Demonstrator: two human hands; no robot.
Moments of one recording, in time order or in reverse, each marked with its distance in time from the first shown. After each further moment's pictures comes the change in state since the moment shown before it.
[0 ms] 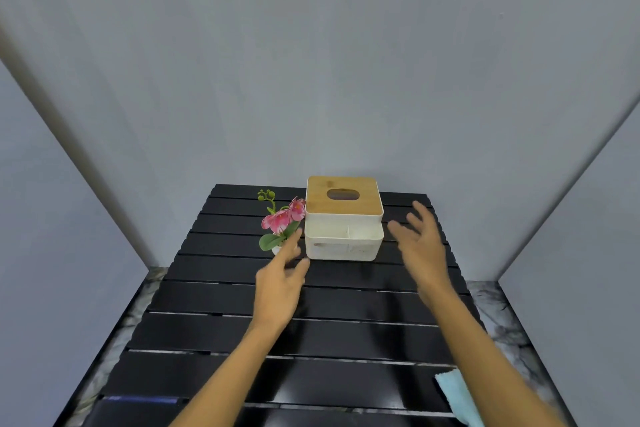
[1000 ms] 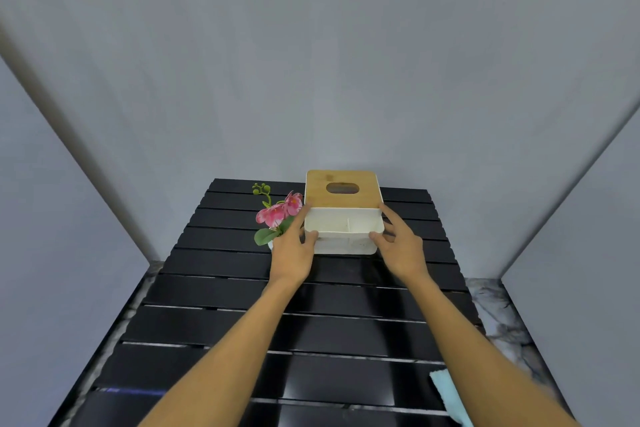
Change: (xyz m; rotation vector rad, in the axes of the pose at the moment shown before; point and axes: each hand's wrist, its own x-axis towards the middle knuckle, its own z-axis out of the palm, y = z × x) left_hand 0.058 -0.013 0.039 0.128 -0.034 0.028; right_hand 0.030 0.041 0.013 -0.224 -0.165 -0.075
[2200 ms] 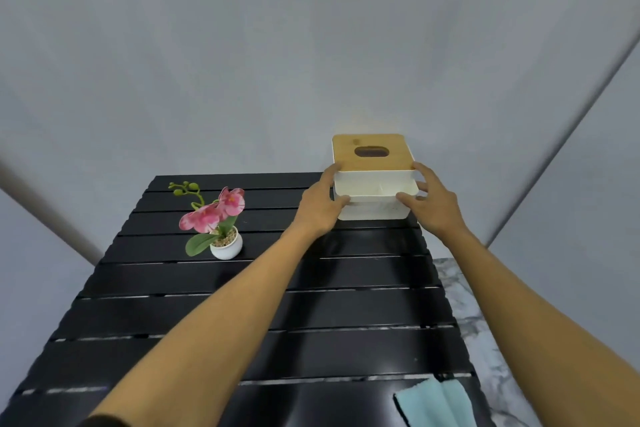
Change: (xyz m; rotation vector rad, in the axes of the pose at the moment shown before) left_hand 0.075 0.064 0.111 0.157 -0.322 0.088; right_hand 0.079 0.041 -0.109 -0.218 0.095 0.018
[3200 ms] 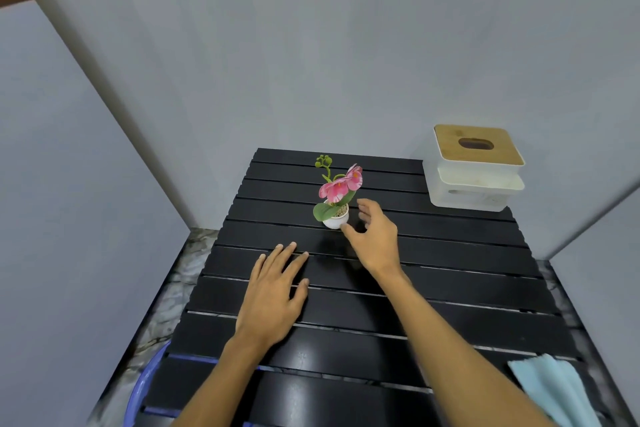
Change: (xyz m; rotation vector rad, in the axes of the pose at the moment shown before) left_hand -0.232 -0.173 -0.138 0.573 0.170 0.030; right_hand -0.121 -0.110 0.232 0.191 -0.108 -0.096
